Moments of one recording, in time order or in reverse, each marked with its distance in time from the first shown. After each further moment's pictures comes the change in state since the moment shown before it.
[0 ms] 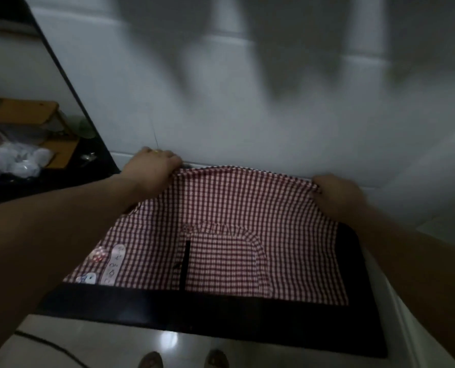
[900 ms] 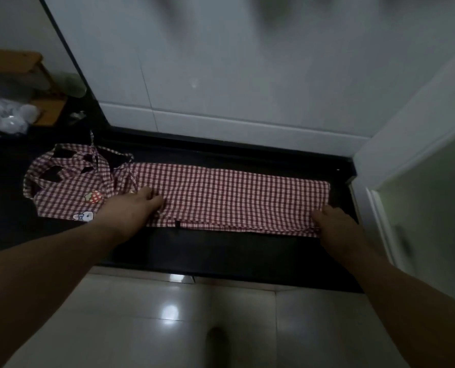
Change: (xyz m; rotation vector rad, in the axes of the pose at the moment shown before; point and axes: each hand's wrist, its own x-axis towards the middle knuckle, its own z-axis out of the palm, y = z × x) left_hand -0.162 0.073 0.100 0.105 -0.306 -0.049; right_hand -0.180 0.003 0.126 -0.064 -0.074 -0.016
